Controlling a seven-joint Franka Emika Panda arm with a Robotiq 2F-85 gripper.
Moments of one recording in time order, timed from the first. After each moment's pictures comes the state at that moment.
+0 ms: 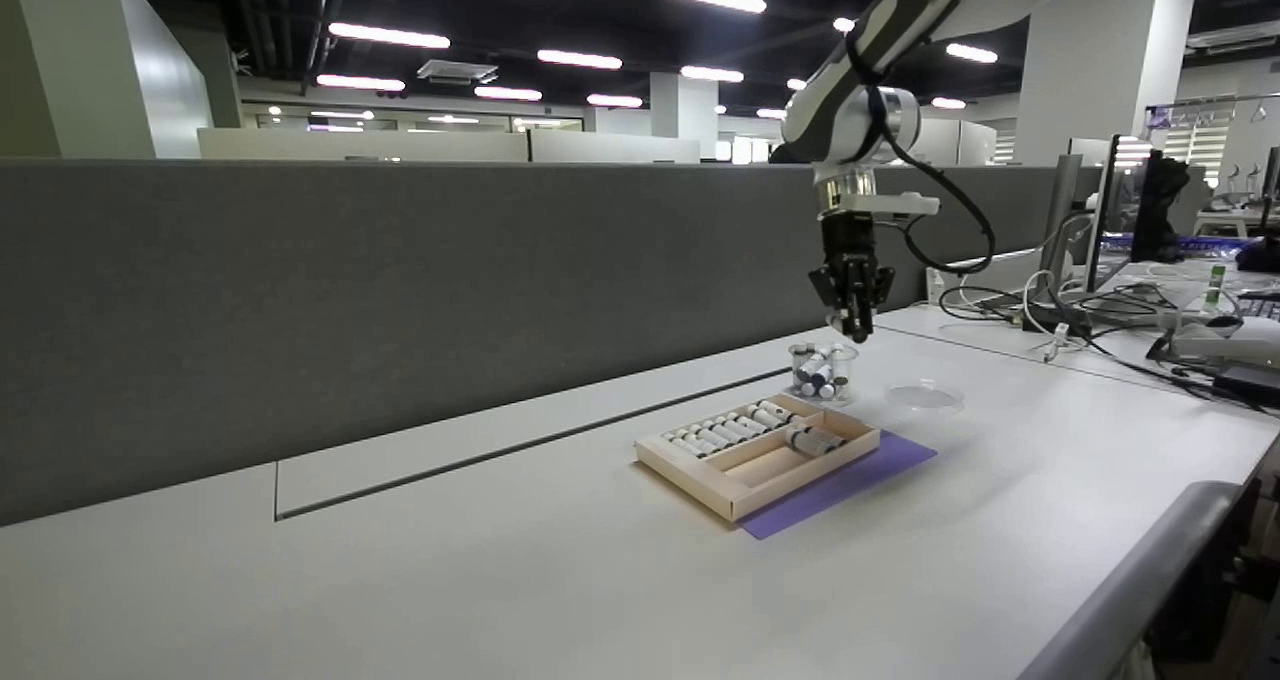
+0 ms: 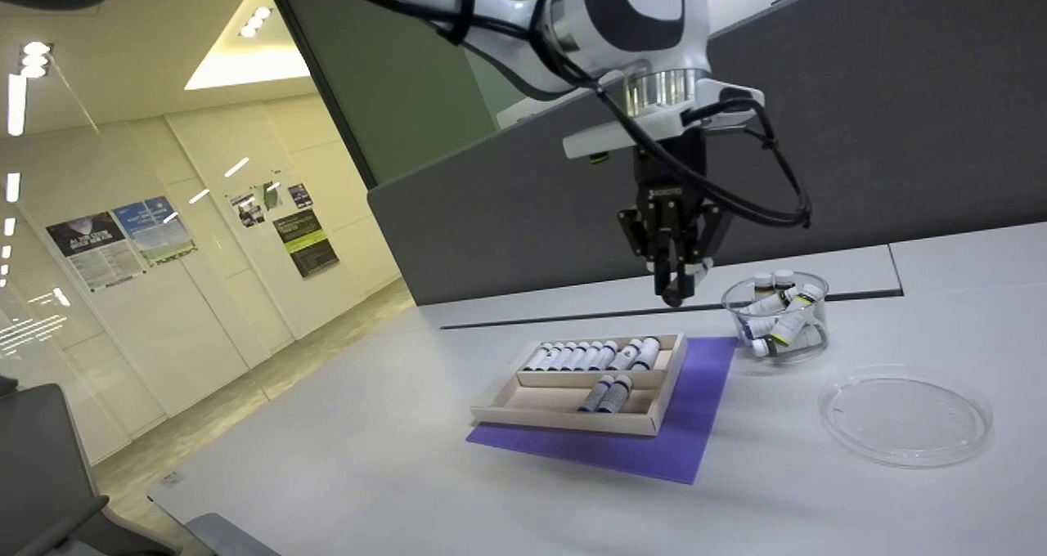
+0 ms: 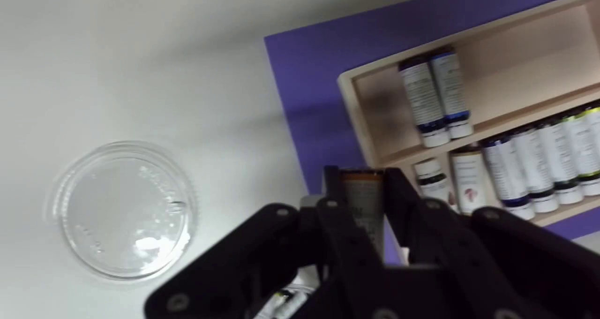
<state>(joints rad) -0.21 0.70 -0.13 -1.48 0.16 1.86 -0.07</state>
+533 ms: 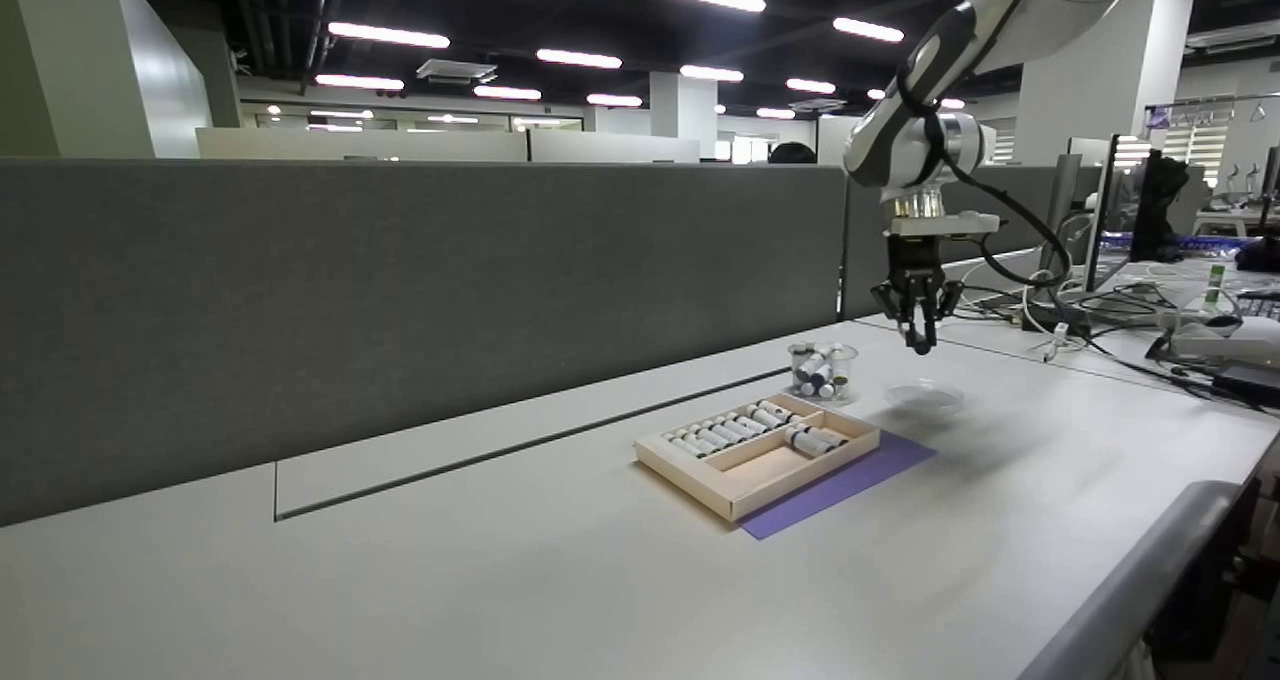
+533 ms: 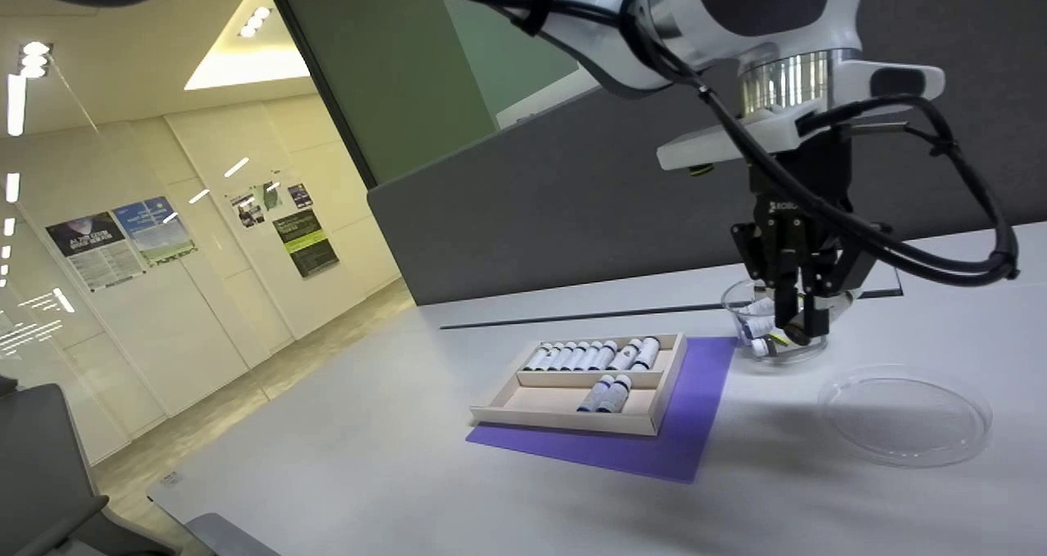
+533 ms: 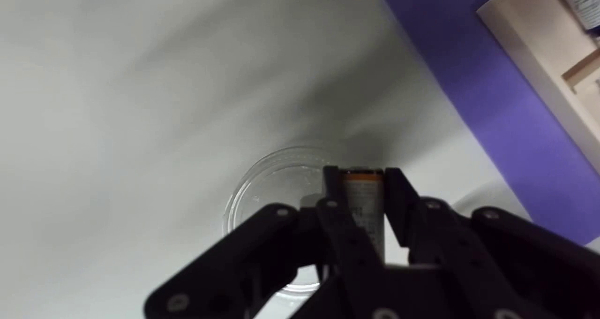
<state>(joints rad) -0.33 0.76 -0.20 -1.48 0.17 1.94 0.07</state>
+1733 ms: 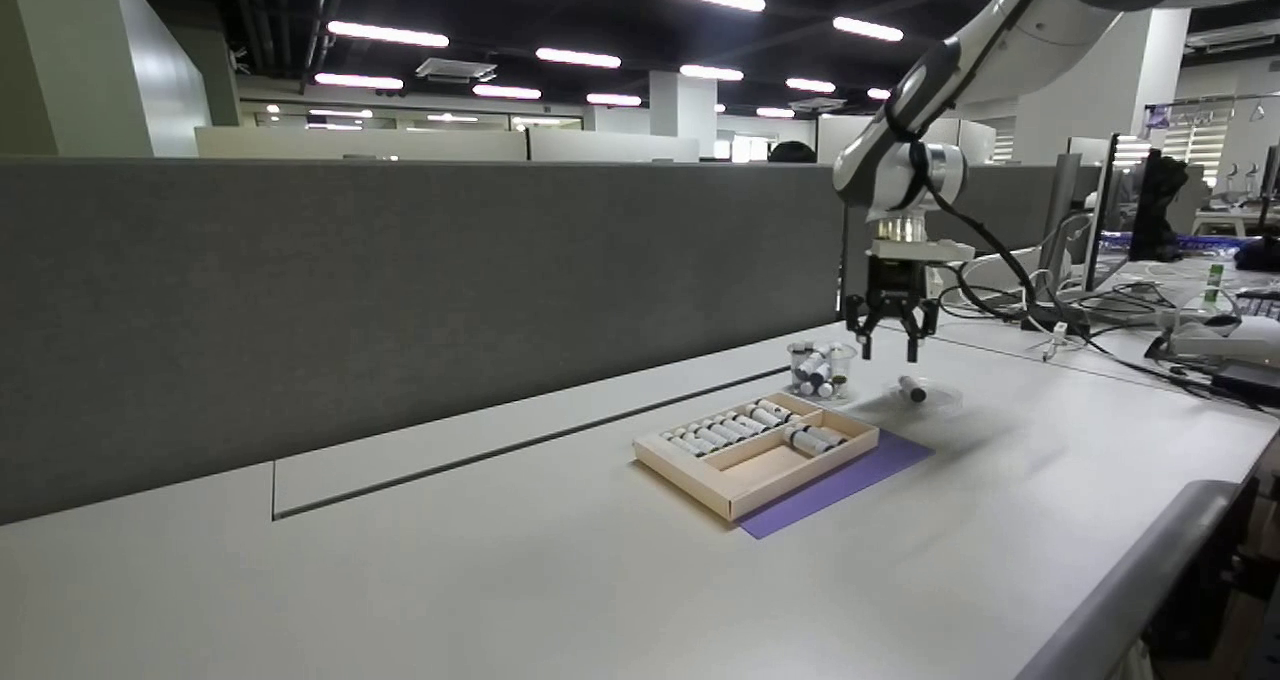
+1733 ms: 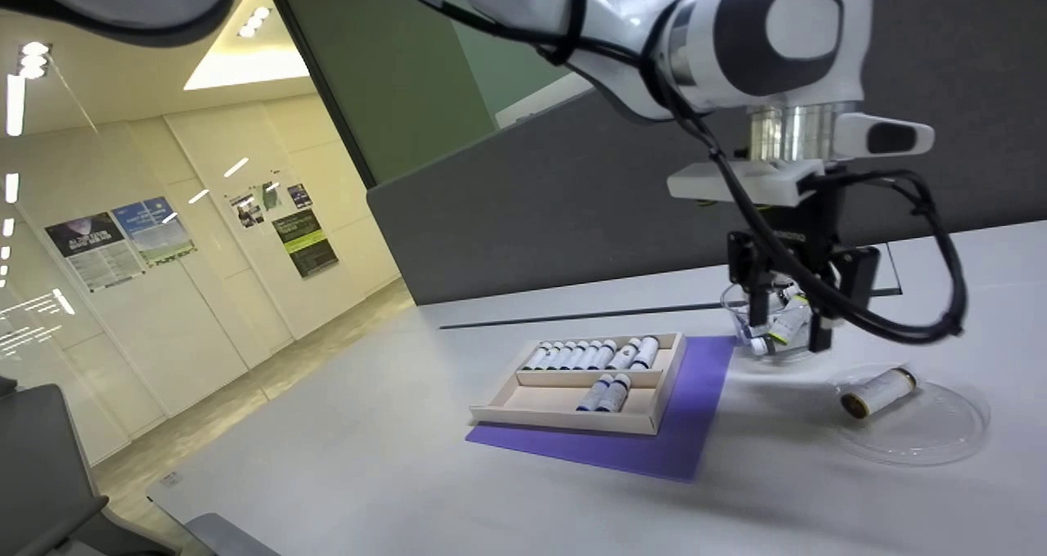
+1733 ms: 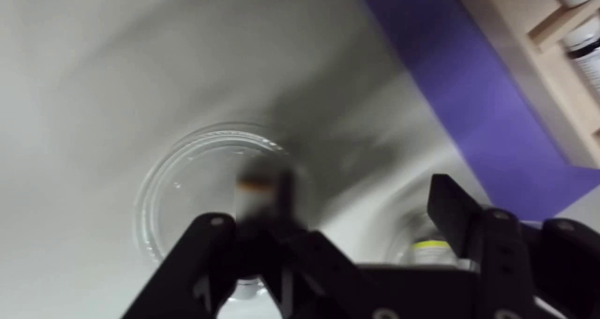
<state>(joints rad) -0.36 0.86 -0.13 -1.39 0.24 1.98 0.05</state>
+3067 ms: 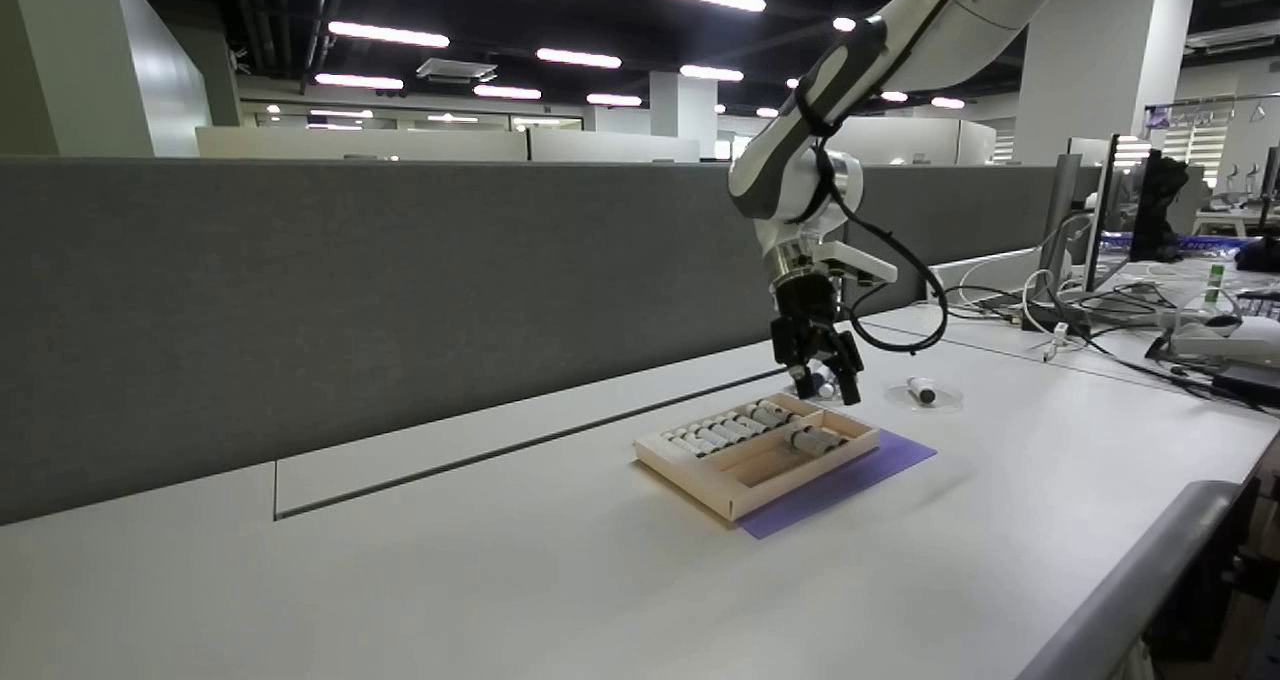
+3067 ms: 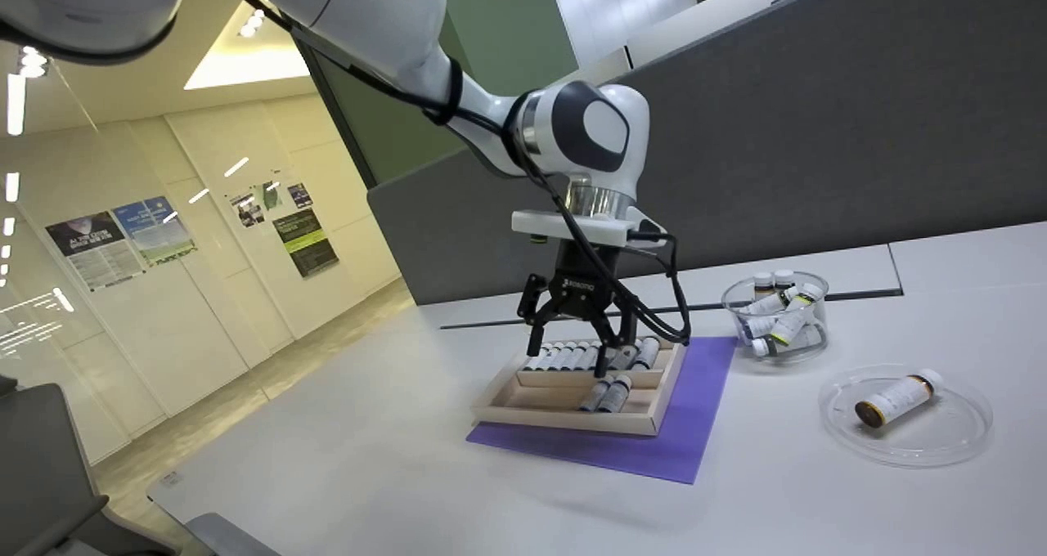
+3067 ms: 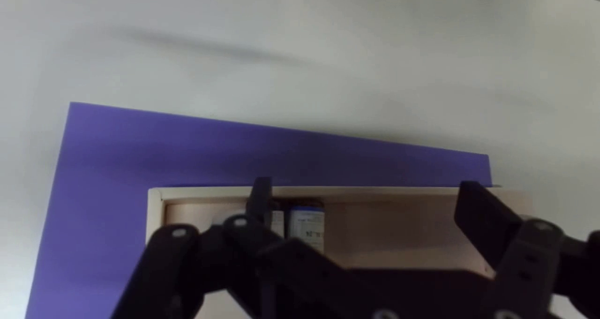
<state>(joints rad) -0.18 0.82 0.02 -1.50 0.18 1.68 -0.32</state>
